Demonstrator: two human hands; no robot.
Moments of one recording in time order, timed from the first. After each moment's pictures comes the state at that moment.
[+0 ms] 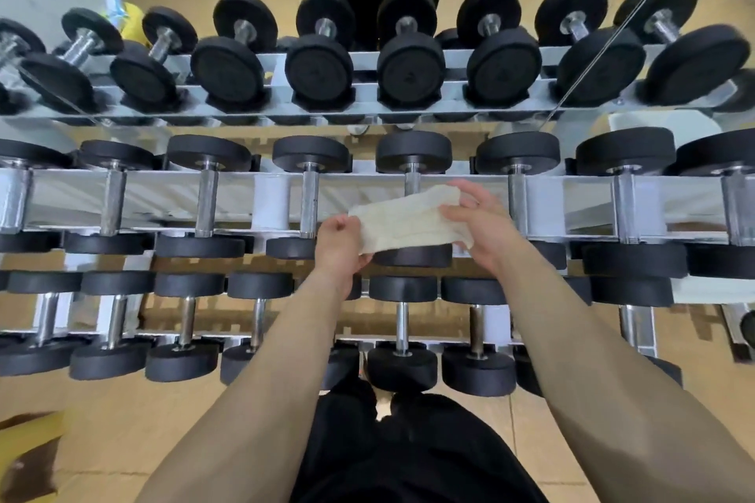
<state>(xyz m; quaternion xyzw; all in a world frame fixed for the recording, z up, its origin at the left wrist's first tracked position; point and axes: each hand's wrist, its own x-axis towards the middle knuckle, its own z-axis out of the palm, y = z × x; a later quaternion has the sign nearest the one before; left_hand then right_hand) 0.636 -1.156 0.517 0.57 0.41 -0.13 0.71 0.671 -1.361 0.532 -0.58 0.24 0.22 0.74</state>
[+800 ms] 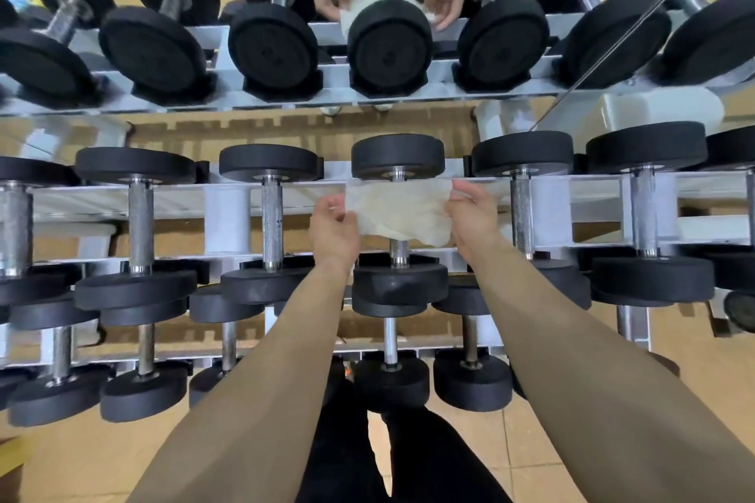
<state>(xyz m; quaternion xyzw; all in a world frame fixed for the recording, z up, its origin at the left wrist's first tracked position) 0.730 -1.174 0.418 0.74 0.34 -0.09 0.57 0.753 -1.362 0.427 -0.63 0.39 0.11 0.66</state>
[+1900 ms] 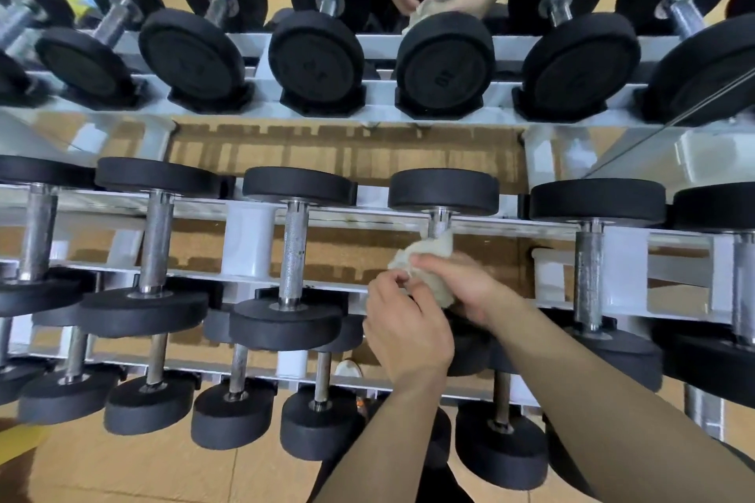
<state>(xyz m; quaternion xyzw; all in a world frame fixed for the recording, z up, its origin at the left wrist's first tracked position) 0.679 -1.242 0.419 0.85 0.35 0.02 0.40 0.759 -1.319 0.410 -0.58 0.27 0.41 0.65</state>
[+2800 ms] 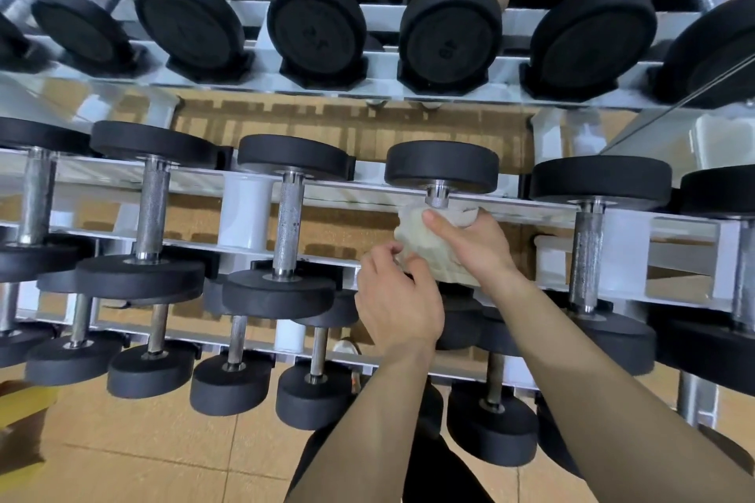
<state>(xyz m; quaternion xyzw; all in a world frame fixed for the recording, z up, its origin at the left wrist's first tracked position) 0.680 -1.247 0.426 0.84 0.36 0.00 0.40 0.762 -1.339 0.407 -0.76 0.18 0.23 0.58</state>
